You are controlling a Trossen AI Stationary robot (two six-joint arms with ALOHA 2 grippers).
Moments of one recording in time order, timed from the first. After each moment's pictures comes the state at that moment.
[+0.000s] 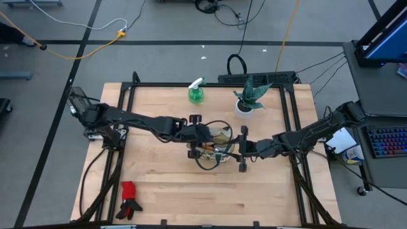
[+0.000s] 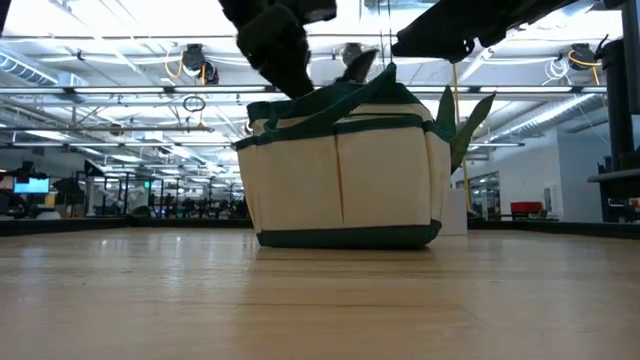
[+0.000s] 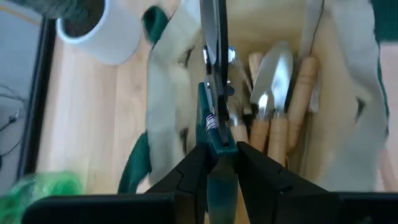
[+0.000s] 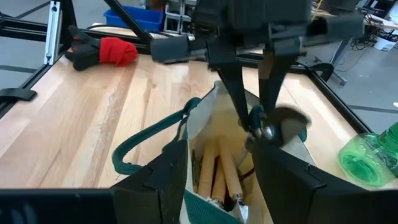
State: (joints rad) left arm -0.09 1.73 1.38 -0.60 -0.27 0.12; right arm 0.36 1.23 0.68 0.20 0.44 0.02
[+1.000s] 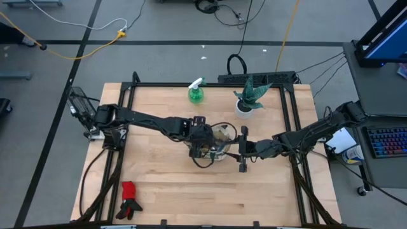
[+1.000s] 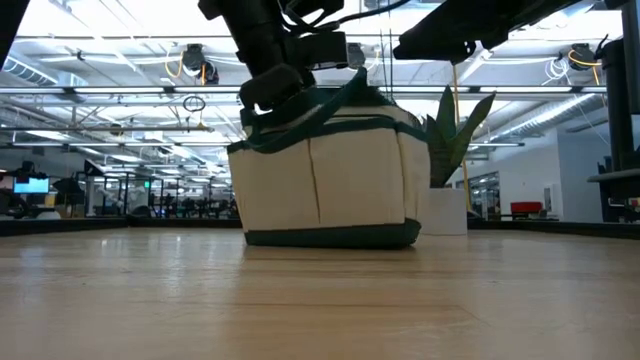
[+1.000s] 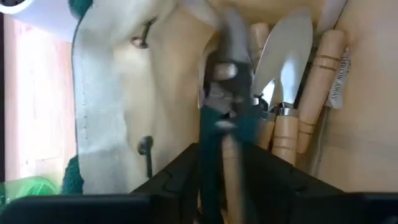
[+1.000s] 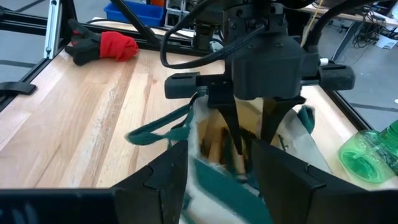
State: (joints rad) left arm -0.04 1.84 1.38 -0.59 -0.21 0.21; right arm 0.36 1.23 0.68 0.18 0.44 0.02
